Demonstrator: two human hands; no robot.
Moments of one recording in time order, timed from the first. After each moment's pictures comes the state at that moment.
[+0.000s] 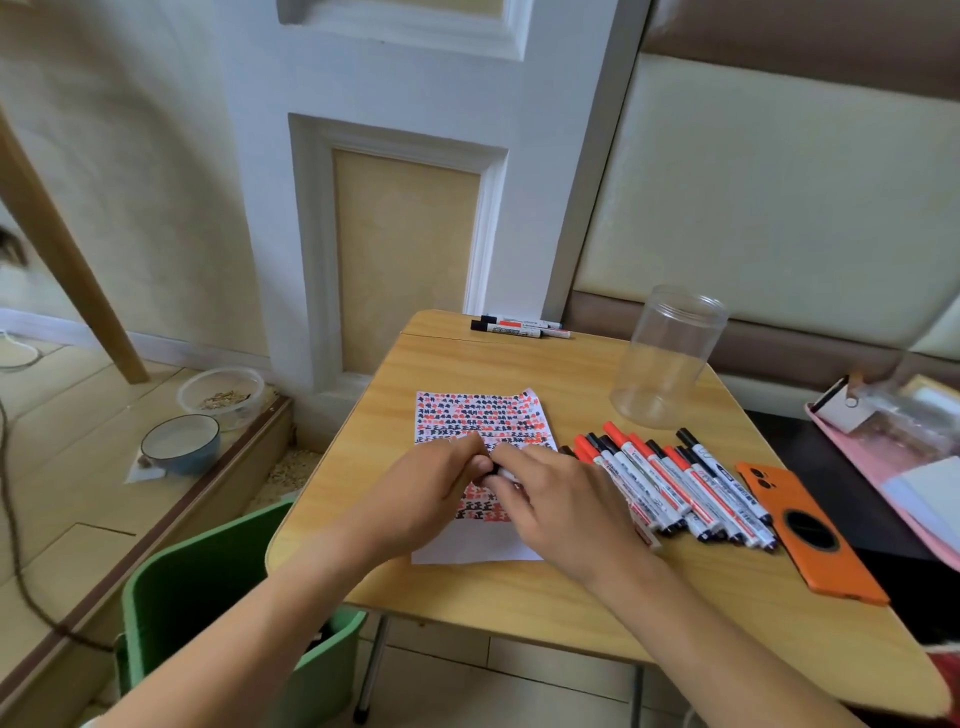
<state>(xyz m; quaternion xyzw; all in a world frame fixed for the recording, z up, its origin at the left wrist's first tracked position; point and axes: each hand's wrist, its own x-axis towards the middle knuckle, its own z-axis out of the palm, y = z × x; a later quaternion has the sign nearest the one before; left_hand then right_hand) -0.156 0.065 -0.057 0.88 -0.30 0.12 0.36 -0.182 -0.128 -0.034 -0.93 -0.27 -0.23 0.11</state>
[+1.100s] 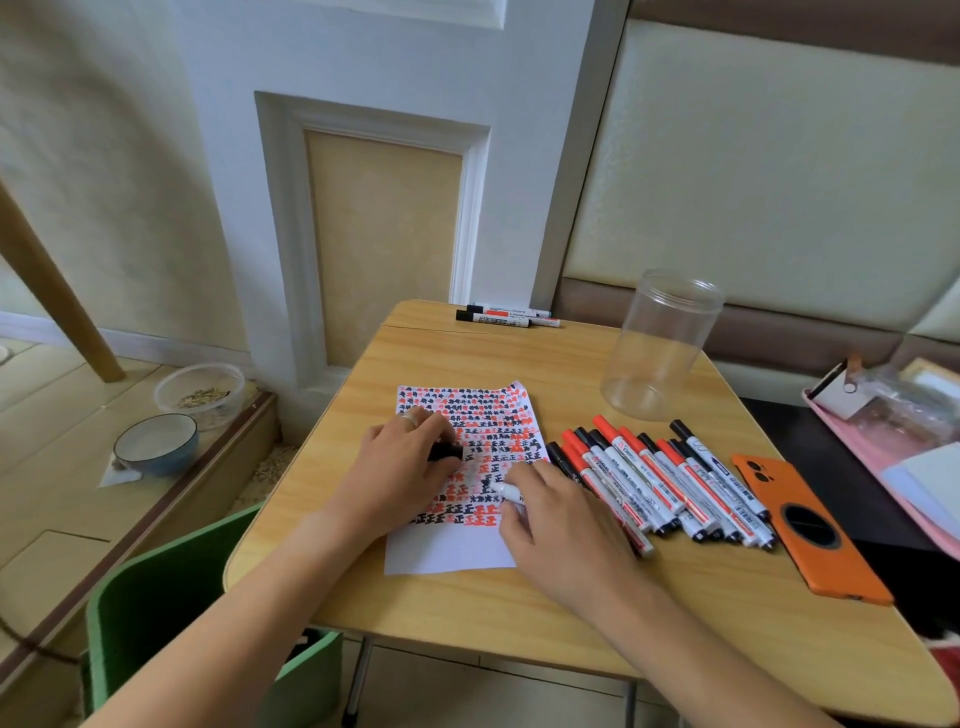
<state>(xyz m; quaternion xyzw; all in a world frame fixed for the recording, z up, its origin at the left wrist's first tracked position) -0.115 0.064 -0.078 0.95 -0.17 0.13 0.23 -0.190 -0.140 -0.045 -0.98 -0.16 -0.08 0.12</state>
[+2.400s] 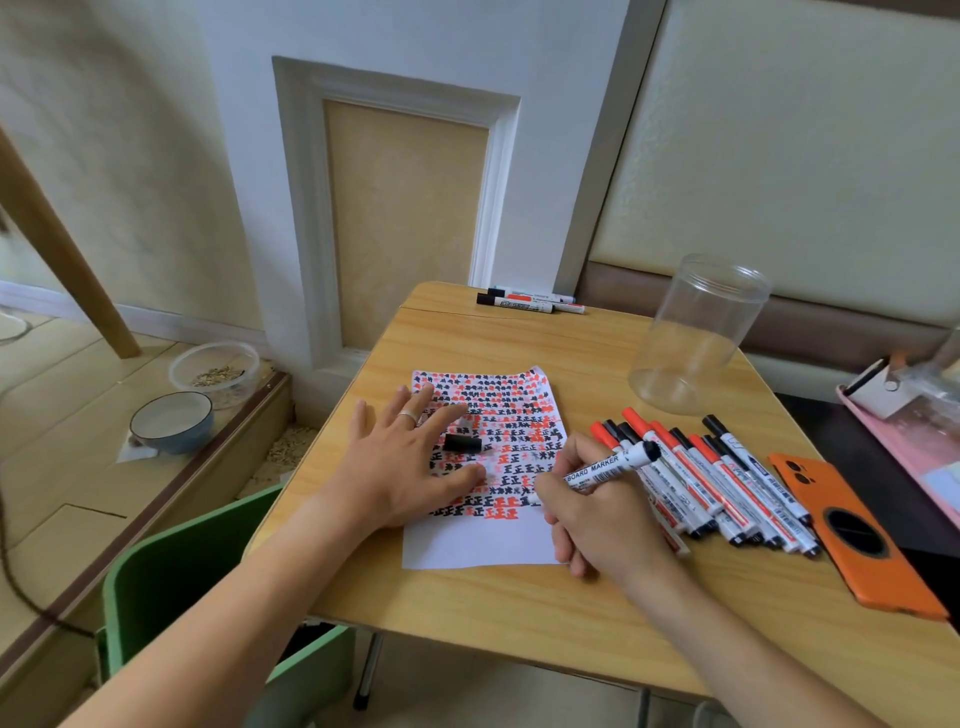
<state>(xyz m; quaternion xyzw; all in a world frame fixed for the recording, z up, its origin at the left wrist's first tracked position) -0.114 0.086 -0.081 0.98 -0.13 0.01 0.14 -0.175 -0.144 -0.054 -0.83 -0.02 -0.02 0.56</state>
